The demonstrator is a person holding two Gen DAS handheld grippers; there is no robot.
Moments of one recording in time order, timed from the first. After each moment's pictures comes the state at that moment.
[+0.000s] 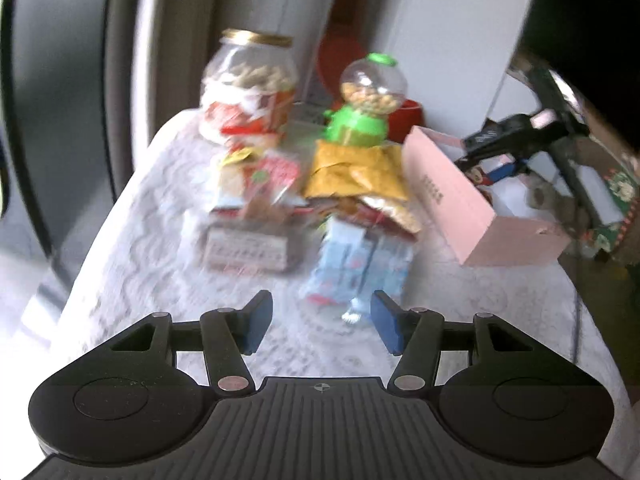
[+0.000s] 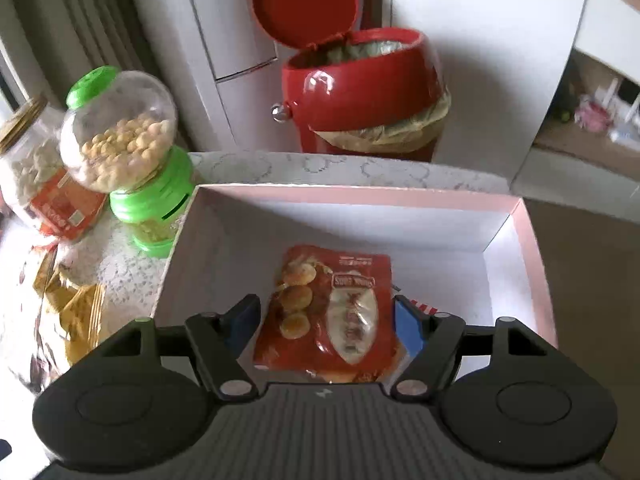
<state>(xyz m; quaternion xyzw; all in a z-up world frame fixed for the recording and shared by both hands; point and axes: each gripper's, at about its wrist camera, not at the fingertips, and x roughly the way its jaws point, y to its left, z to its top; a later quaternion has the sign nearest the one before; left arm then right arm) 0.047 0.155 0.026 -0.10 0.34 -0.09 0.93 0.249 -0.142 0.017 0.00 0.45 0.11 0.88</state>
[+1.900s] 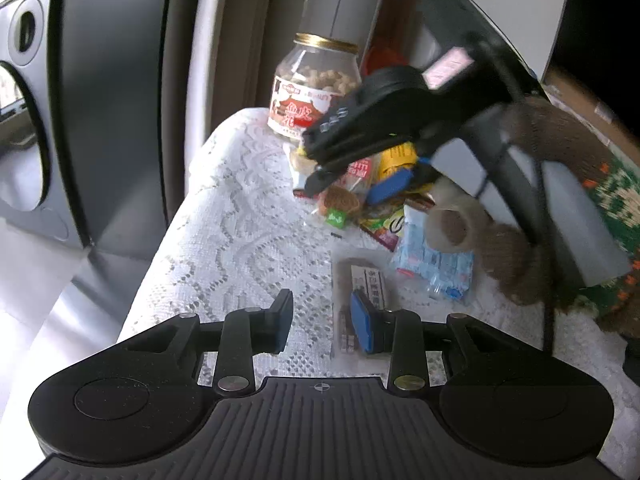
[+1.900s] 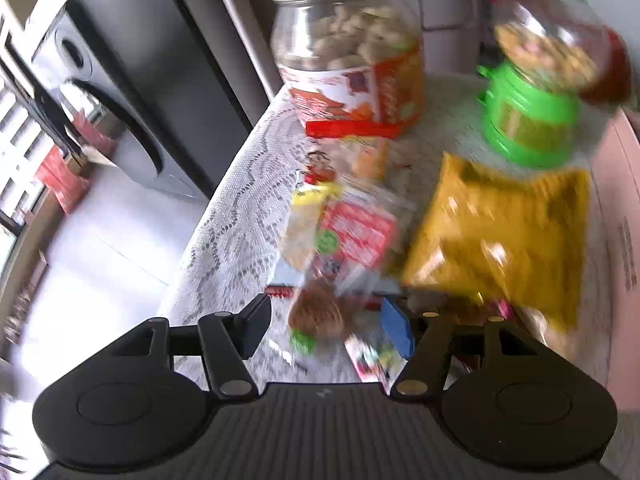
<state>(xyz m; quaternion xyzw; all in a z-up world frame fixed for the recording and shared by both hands) 0.006 0.184 0.024 -0.09 0.34 -0.04 0.94 0.151 0.094 0.012 -0.01 0.47 0.23 0.85</state>
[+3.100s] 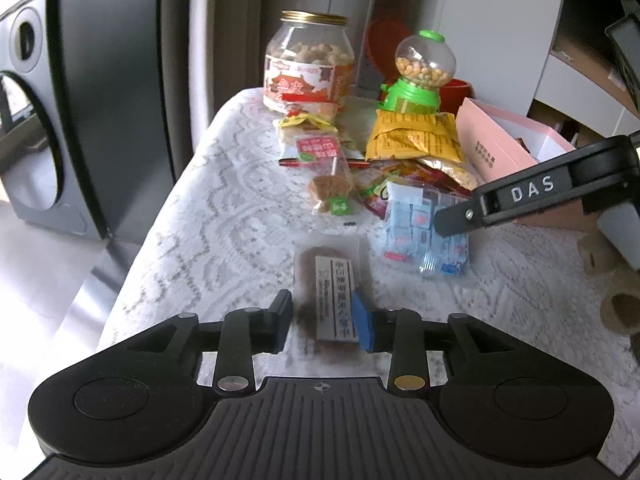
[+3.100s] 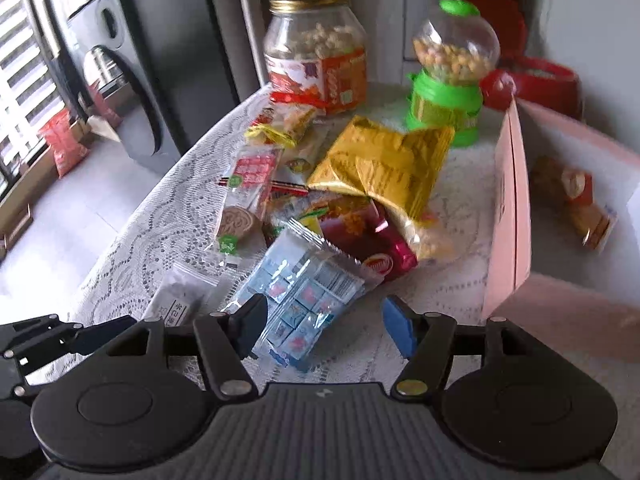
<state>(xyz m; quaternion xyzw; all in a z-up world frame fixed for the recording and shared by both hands) 0.008 0.150 0.022 -0.05 0.37 -0.01 0.93 0.065 -0.018 0.007 -0.04 0.42 0.24 0.87</state>
